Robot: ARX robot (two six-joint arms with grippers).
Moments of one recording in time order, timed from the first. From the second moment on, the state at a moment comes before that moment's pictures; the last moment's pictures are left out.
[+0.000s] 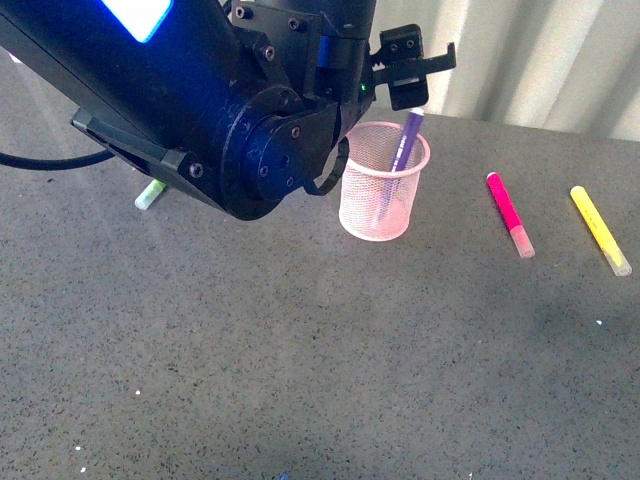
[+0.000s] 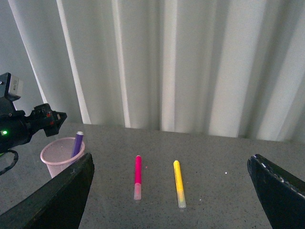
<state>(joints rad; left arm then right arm) -0.53 2.32 1.31 0.83 -0.26 -0.38 0.00 0.00 0.02 0.00 0.00 0.00</state>
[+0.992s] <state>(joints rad) 0.00 1.20 0.38 0.82 0.03 -0.18 0.00 0.00 0.02 0.00 0.00 0.00</state>
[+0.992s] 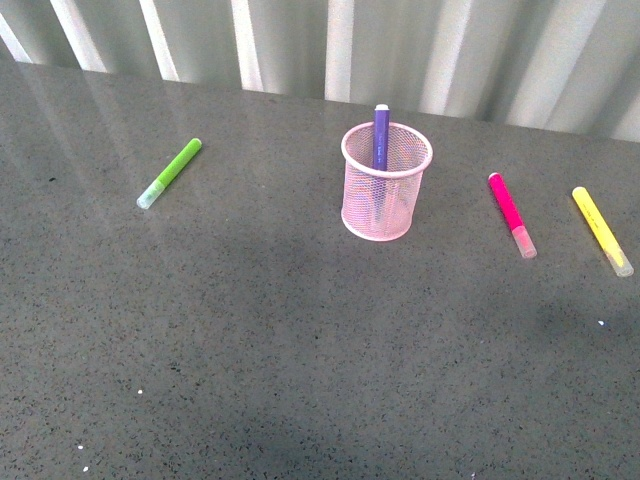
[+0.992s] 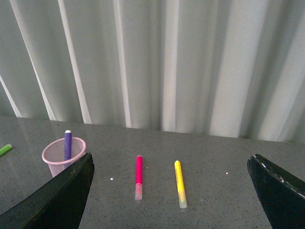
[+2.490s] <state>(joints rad) 0.00 0.31 0.02 0.32 0.00 -0.01 0.00 0.00 0.02 0.00 0.00 0.00</state>
